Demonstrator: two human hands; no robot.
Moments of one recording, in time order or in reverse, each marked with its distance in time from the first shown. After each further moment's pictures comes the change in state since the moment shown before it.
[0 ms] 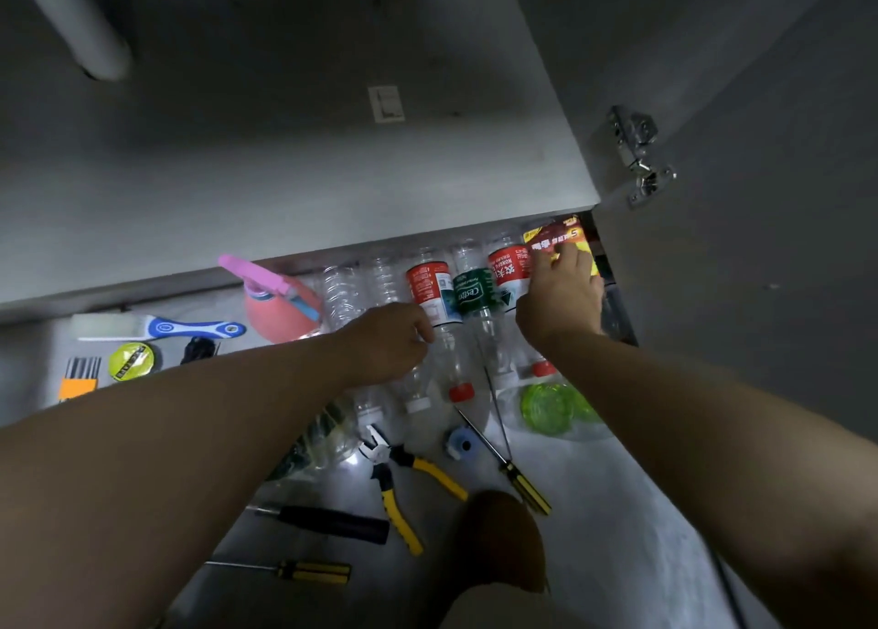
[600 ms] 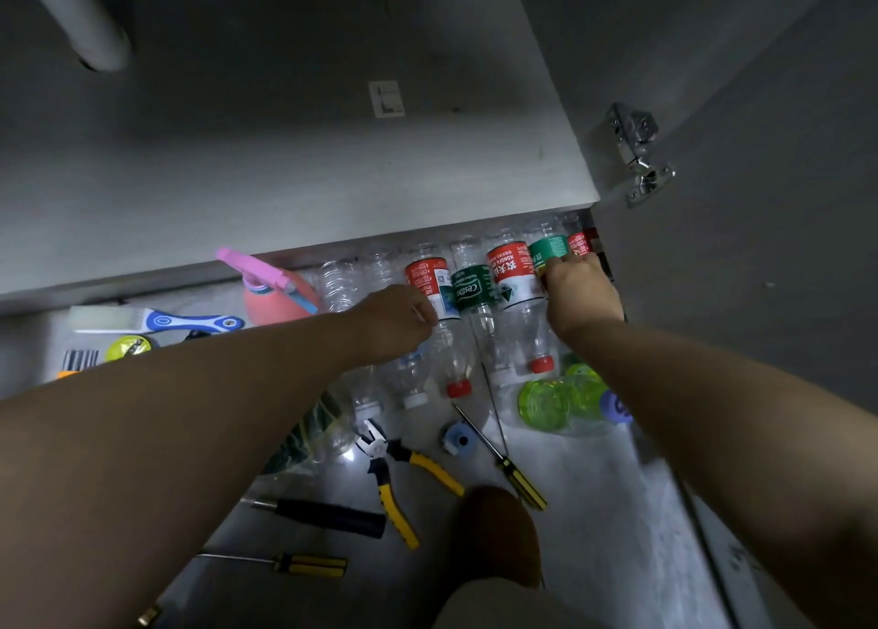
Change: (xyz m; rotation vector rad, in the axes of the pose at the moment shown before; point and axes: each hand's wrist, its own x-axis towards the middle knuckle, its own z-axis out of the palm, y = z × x) left_hand 0.010 0.012 -0.006 -0.173 0.012 -0.077; right_hand 0.008 0.024 -0.016 -0.112 -0.110 -0.080
